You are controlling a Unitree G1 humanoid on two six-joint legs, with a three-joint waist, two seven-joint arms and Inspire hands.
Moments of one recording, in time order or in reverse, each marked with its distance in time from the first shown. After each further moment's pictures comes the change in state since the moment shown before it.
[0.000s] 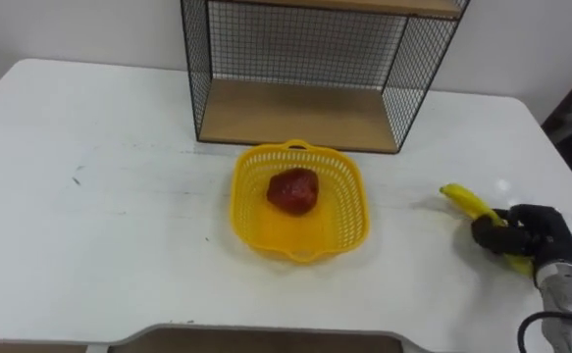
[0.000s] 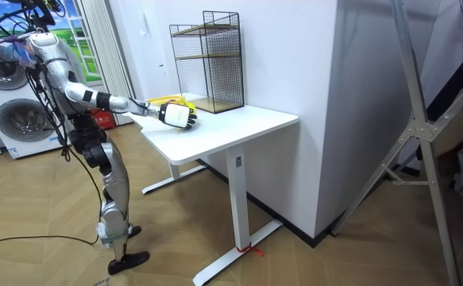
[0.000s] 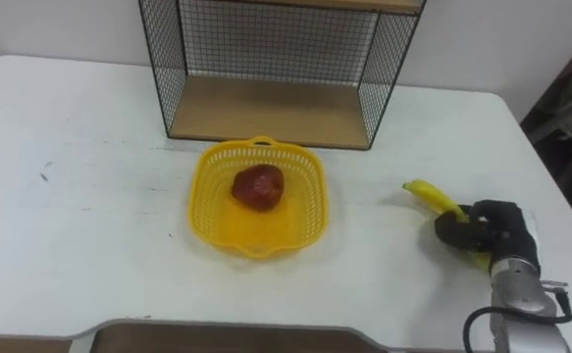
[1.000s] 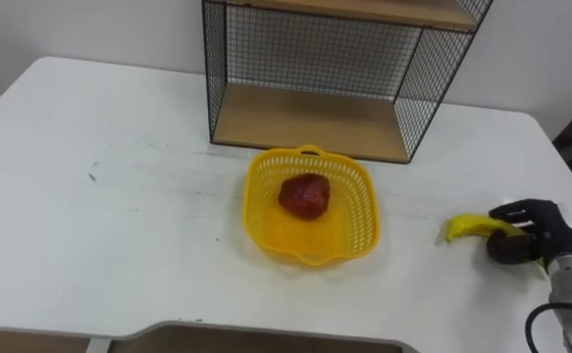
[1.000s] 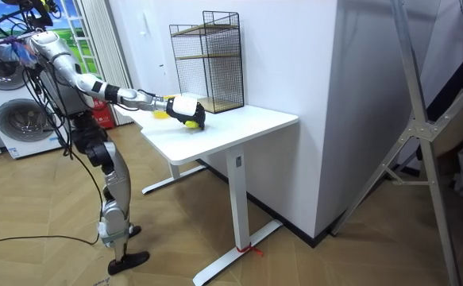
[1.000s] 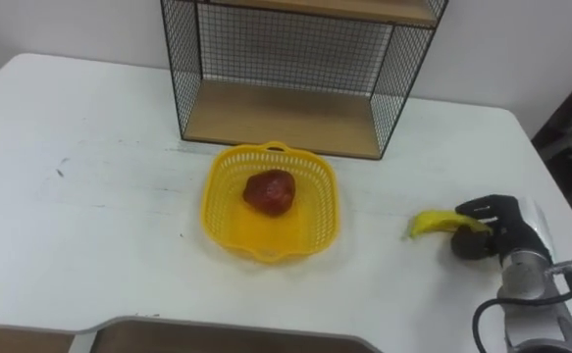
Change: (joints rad) left arm -0.002 0.012 0.035 -0.002 0.002 0.004 -0.001; right arm -0.149 -0.128 -0.044 0.371 -0.654 -0.035 -0.071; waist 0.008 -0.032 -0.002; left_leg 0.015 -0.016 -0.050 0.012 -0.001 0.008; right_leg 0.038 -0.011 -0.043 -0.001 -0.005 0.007
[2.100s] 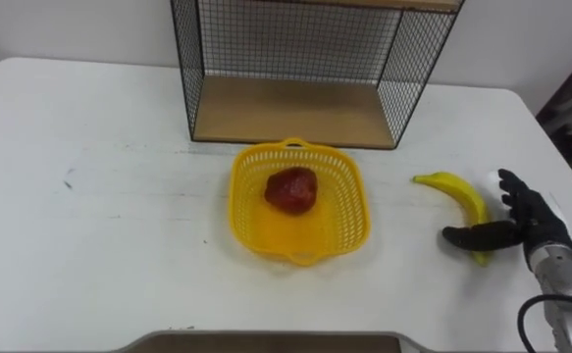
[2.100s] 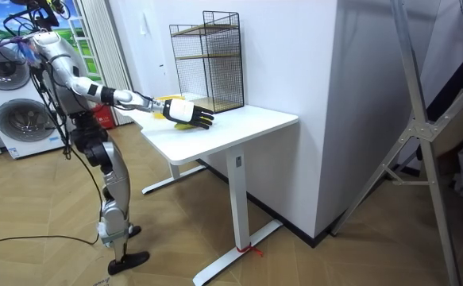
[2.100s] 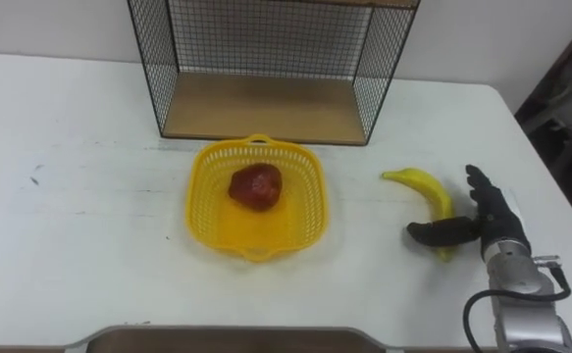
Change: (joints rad) left arm 0.042 -0.009 0.010 -0.034 -0.020 -0.012 0.005; right arm 0.036 0.037 0.012 -0.173 0.256 0.022 0.145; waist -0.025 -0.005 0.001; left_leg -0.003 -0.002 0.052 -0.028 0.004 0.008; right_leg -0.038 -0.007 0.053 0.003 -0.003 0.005
